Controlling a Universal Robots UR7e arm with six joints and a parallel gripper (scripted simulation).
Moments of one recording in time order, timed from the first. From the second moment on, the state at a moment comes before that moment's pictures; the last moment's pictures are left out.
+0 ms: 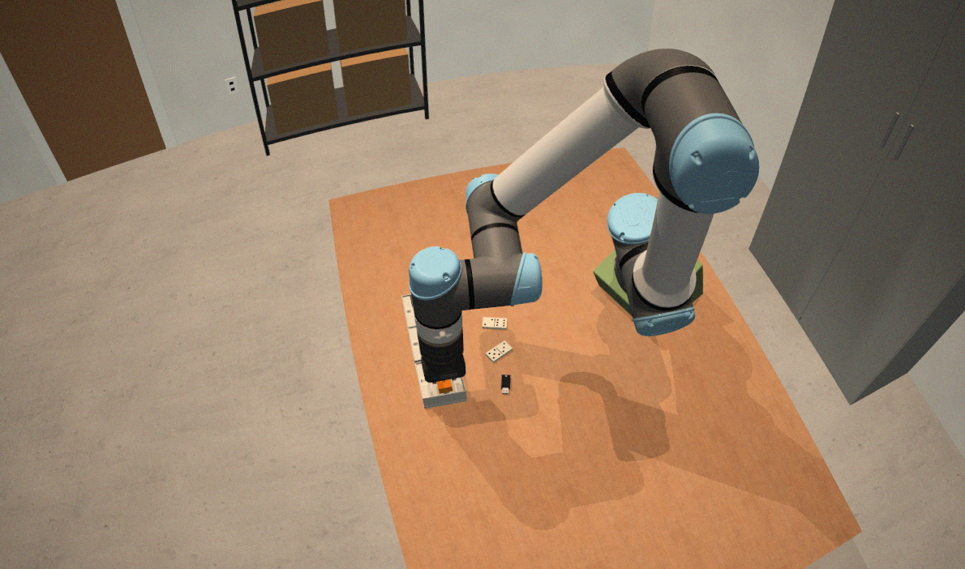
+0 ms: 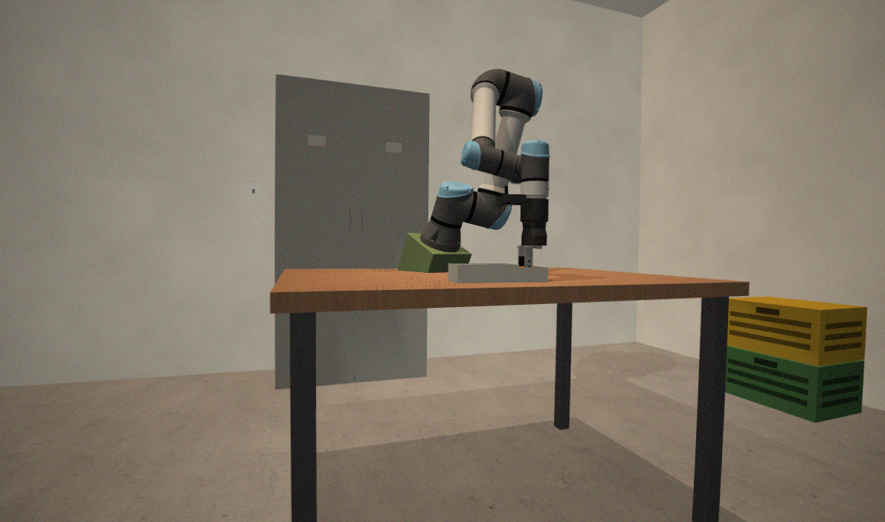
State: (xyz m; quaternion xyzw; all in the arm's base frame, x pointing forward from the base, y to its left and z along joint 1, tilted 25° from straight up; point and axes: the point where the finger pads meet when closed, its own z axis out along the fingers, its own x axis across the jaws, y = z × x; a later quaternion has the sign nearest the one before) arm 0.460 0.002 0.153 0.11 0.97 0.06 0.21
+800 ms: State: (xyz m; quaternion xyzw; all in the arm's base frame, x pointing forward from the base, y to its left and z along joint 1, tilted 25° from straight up) arm 0.456 0.002 0.163 0.11 0.97 0.06 0.21
